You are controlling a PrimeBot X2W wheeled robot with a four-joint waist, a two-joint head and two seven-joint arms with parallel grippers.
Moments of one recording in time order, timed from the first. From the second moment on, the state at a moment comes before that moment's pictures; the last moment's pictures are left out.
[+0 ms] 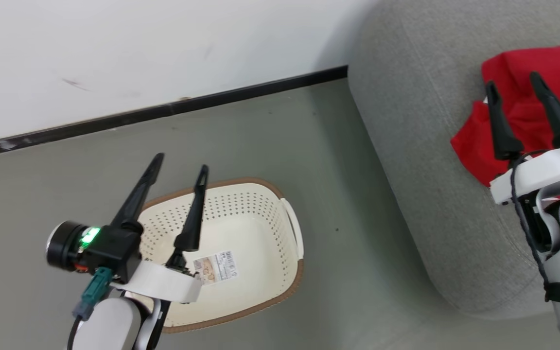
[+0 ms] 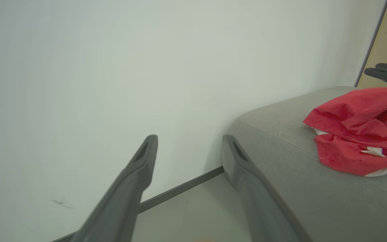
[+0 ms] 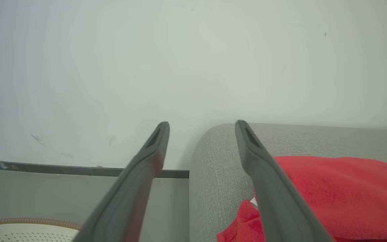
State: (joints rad) left arm -0.28 0.17 -0.36 -0.04 -0.28 0.11 -0.21; right arm -0.52 -0.20 -0.01 0.31 0.07 0.12 -0.25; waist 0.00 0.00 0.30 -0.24
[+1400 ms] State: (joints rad) left arm -0.09 0.15 -0.21 0.10 -0.38 0.22 -0.24; right arm -0.13 -0.06 0.04 0.20 0.06 0.12 -0.24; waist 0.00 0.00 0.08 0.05
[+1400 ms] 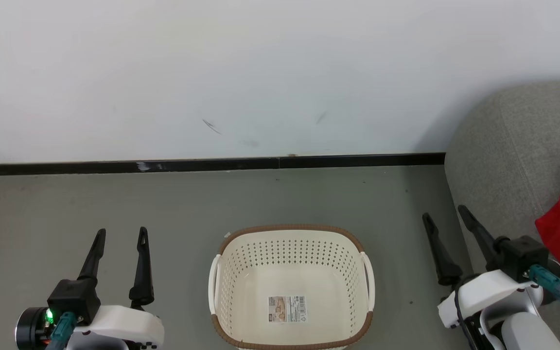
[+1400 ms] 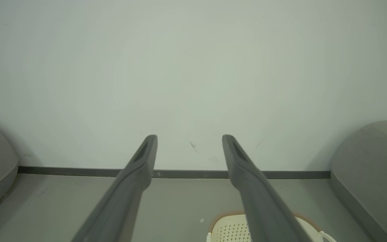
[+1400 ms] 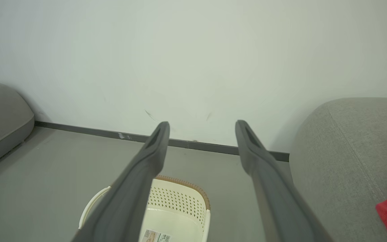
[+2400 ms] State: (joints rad) left arm -0.06 0.15 -0.24 0.14 -0.38 0.20 -0.24; right arm 0.03 -0.04 0.04 0.09 0.07 0.12 -0.23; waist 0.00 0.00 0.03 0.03
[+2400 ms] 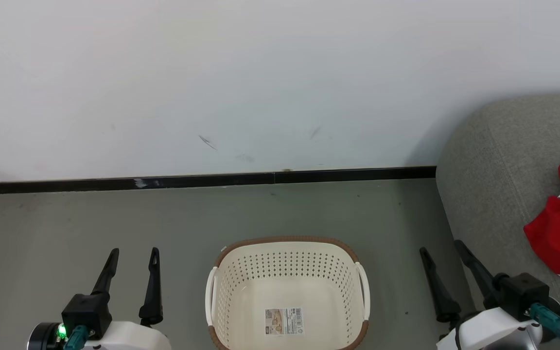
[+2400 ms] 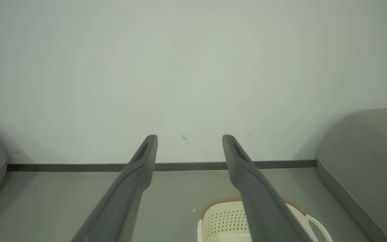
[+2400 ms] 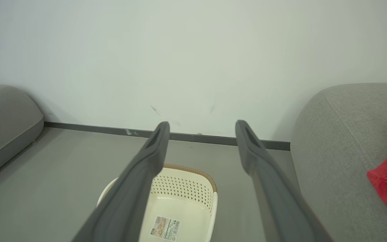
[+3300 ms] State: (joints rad) left arm -0.06 0.14 -0.25 0.18 -0.38 0.19 -0.25; right arm 0.07 -0.04 0.05 0.05 0.08 0.12 -0.21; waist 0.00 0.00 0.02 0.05
